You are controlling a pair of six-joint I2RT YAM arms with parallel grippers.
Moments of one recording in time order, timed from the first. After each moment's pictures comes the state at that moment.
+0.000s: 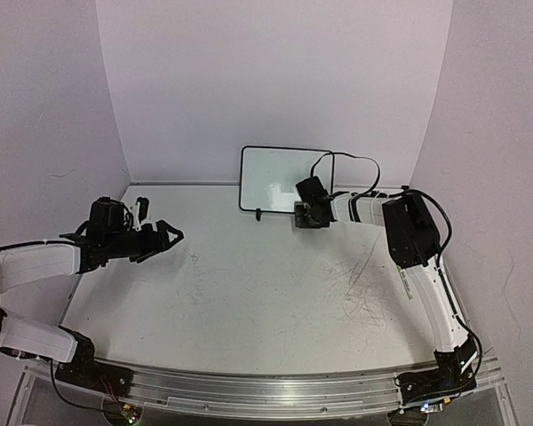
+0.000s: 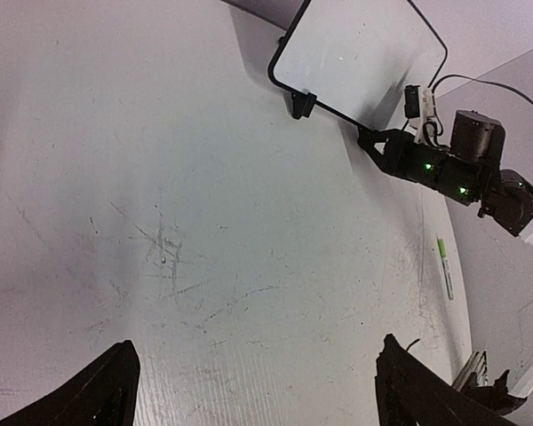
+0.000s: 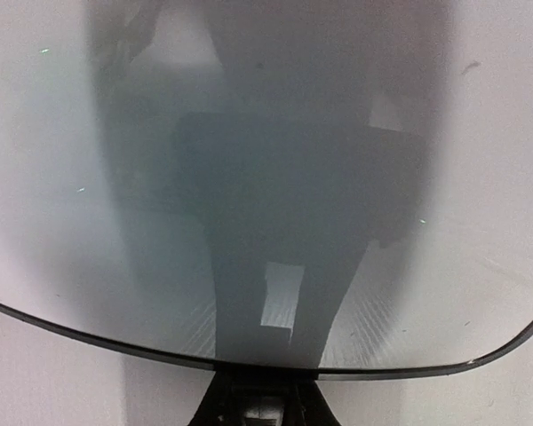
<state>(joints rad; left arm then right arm) -0.33 1.21 0.60 0.04 0.35 -0.58 0.54 2.52 1.98 -0.32 0.32 0.38</state>
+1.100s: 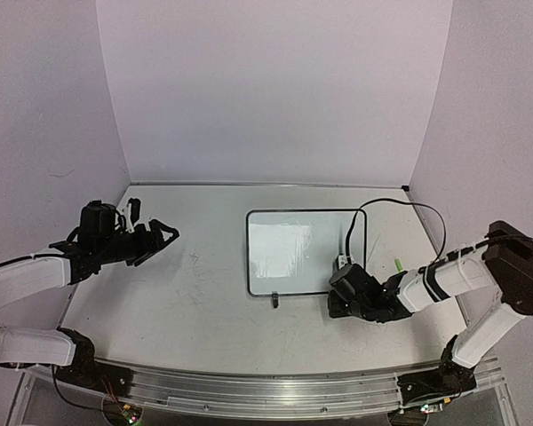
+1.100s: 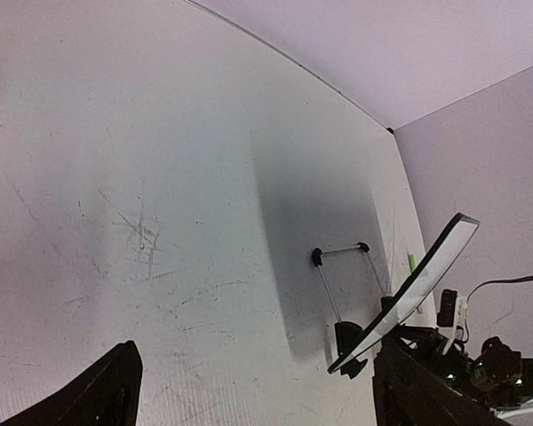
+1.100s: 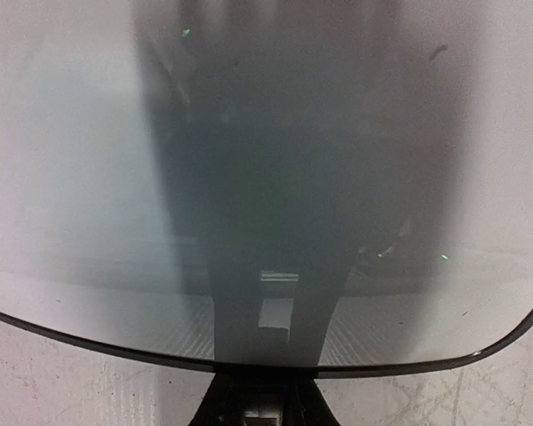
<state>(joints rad) -0.35 1.07 0.55 0.03 0.34 -0.69 0.93 1.59 0.60 0.03 0.43 0.67</state>
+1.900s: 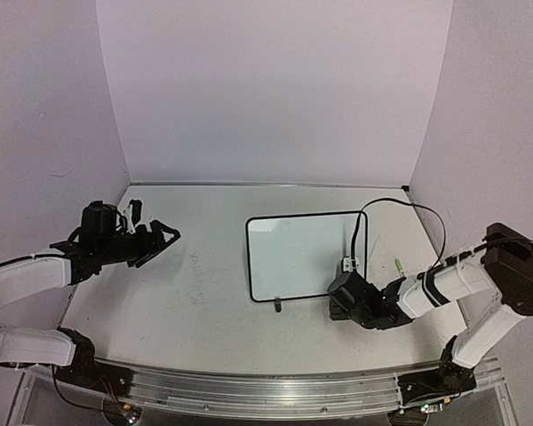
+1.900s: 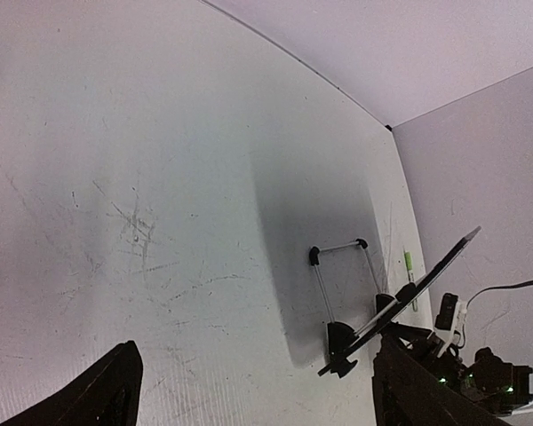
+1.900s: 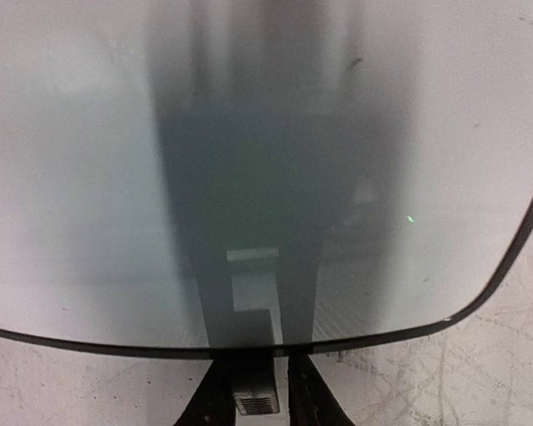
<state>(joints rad) -0.36 1.07 0.55 0.03 0.34 -0.71 0.98 1.60 0.56 0.05 0.56 0.75</state>
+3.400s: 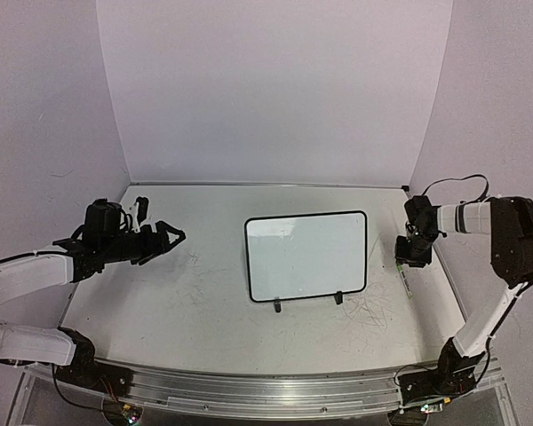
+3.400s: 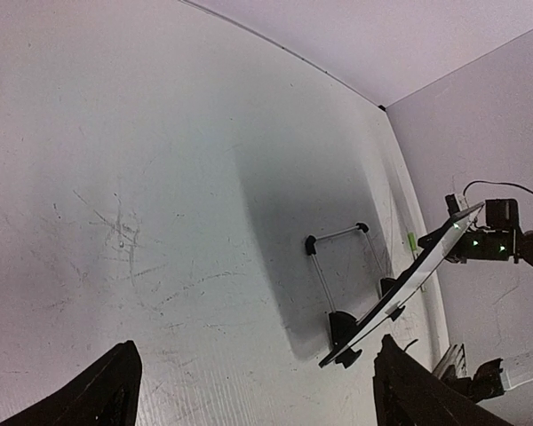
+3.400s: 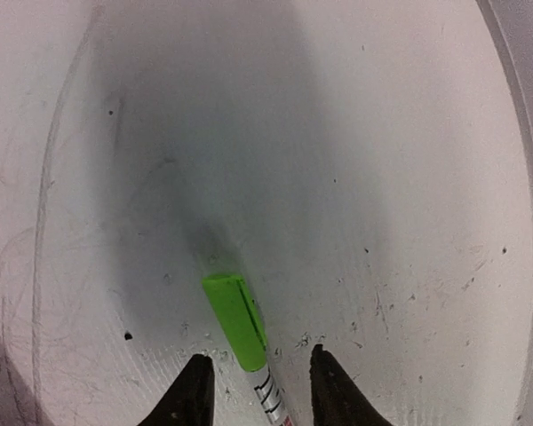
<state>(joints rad) -0.39 1.10 0.57 0.03 0.35 -0.64 0.08 1.74 1.02 -0.53 0.13 0.31</state>
